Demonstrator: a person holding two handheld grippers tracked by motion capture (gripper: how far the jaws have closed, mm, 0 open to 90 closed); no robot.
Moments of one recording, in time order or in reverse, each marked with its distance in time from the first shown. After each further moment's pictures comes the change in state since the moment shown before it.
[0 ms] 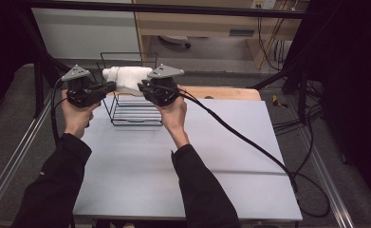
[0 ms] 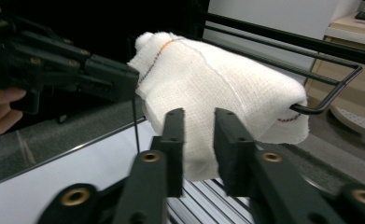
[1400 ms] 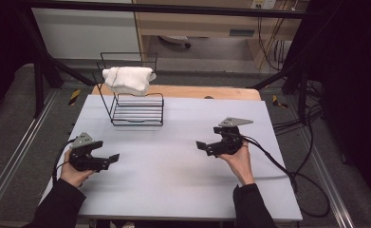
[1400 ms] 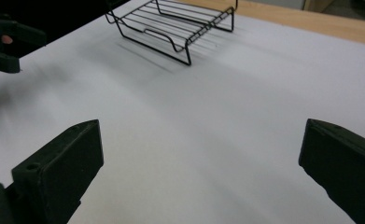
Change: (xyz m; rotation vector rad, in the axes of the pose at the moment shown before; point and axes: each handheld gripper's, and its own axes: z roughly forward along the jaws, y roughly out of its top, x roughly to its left) left arm -0.020 -0.176 -0.028 0.244 -0.075 0.015; right arm -0.077 -0.182 -0.135 0.228 0.056 0.241
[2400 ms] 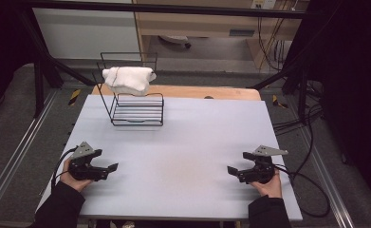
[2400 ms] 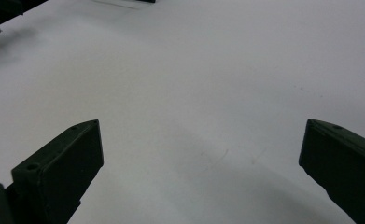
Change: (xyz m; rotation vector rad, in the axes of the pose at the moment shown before) left arm -0.005 -0.025 0.000 0.030 0.002 0.026; right arm -0.034 -0.097 -0.069 0.012 -0.040 0.070
